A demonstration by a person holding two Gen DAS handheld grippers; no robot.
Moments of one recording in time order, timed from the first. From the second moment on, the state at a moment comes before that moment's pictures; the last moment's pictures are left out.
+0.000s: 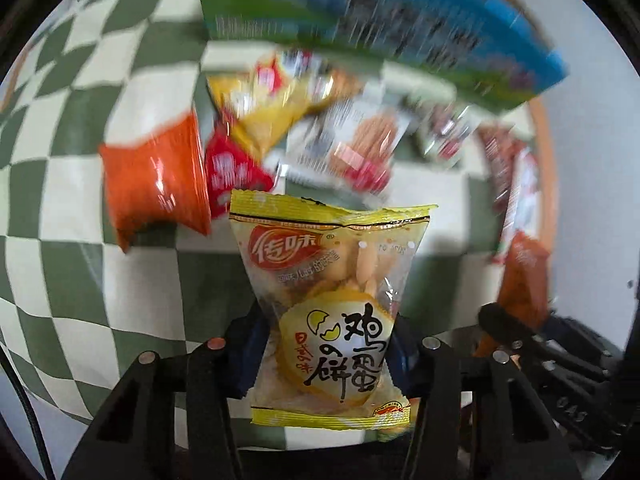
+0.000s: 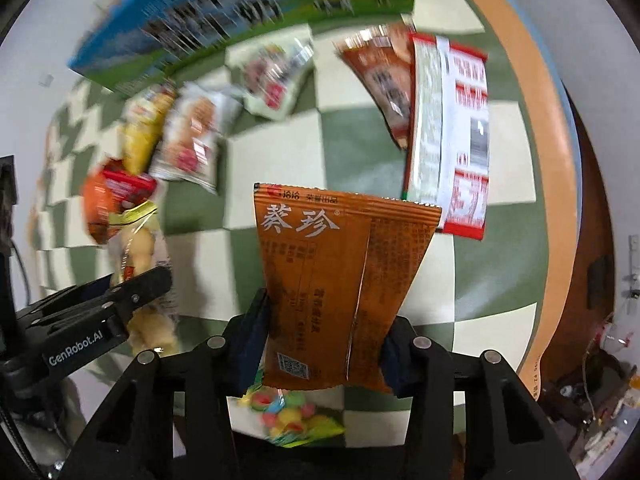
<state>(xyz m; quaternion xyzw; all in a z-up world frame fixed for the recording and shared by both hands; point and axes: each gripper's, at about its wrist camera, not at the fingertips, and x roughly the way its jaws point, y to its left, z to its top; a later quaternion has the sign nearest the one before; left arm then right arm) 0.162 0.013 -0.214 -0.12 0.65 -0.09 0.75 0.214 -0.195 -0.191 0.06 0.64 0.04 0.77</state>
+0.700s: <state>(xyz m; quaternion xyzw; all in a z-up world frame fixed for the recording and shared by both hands) 0.416 0.033 -0.083 -0.10 0.60 -0.08 0.79 0.404 -0.187 -0.012 0.01 0.53 0.06 0.85</state>
